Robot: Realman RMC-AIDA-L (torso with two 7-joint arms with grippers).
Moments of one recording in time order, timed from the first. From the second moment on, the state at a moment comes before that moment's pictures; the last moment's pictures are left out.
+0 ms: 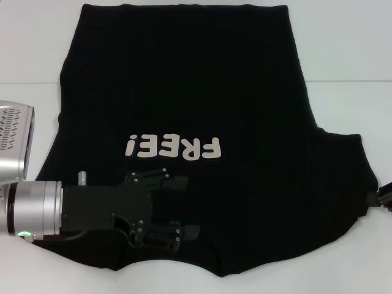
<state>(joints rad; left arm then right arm) -0.54 -2.10 0.72 0.64 2.01 1.70 -1.17 0.54 1.92 -0.54 -0.54 -2.36 -1.28 2.53</state>
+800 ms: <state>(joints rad) -0.52 -2.11 0.69 0.64 2.01 1.72 -1.17 0.53 1.93 -0.40 -0.65 -2.36 -1.28 2.35</state>
